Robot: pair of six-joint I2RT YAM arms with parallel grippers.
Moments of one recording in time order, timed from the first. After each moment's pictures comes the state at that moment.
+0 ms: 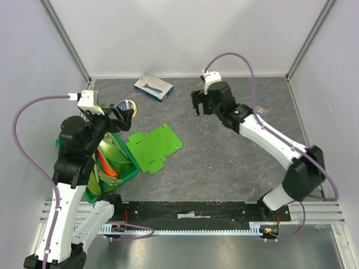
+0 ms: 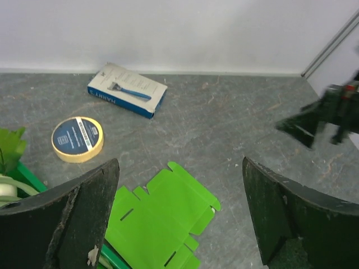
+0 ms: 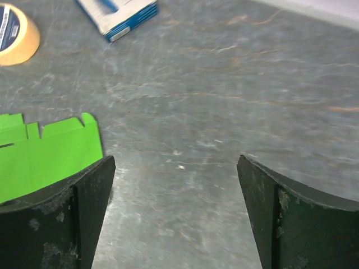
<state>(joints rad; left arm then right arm) -0.18 0.72 1.08 -0.43 0.09 -0.23 0.60 1.47 1.32 -0.31 0.27 0.13</state>
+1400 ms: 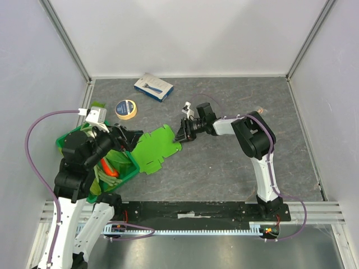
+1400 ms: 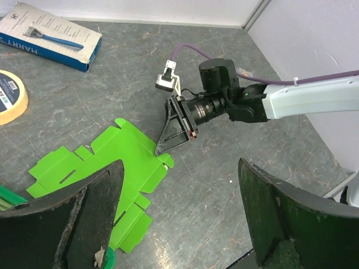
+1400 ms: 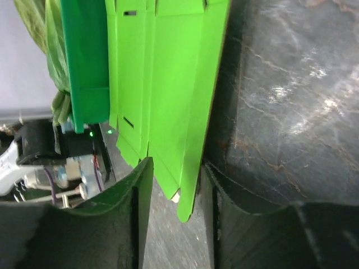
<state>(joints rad) -0.19 0.57 0.94 -0.54 0.34 -0.32 0.52 2.21 1.30 0.15 -0.92 0.54</state>
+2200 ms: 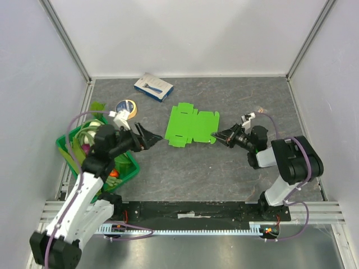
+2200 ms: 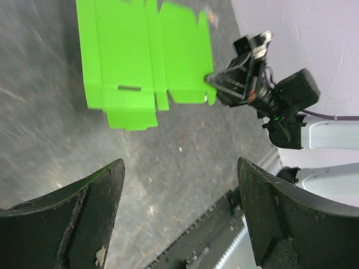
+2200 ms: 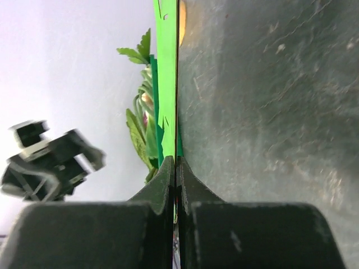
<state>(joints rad) -0.24 0.72 0.67 -0.26 0.49 -0.62 0.16 1.71 0.40 1.09 -0.73 1.22</state>
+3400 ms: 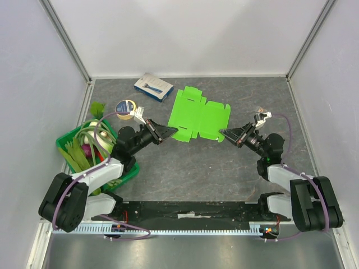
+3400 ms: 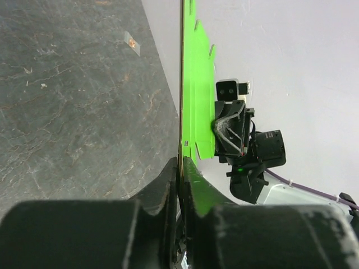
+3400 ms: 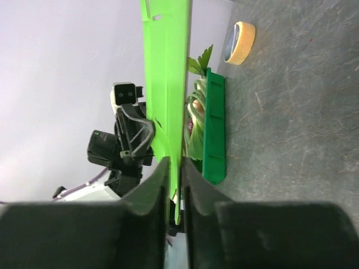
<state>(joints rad) -0.45 1.20 0.43 0.76 0.42 -1.11 0.10 1.21 0.24 1.06 -0.73 1.35</state>
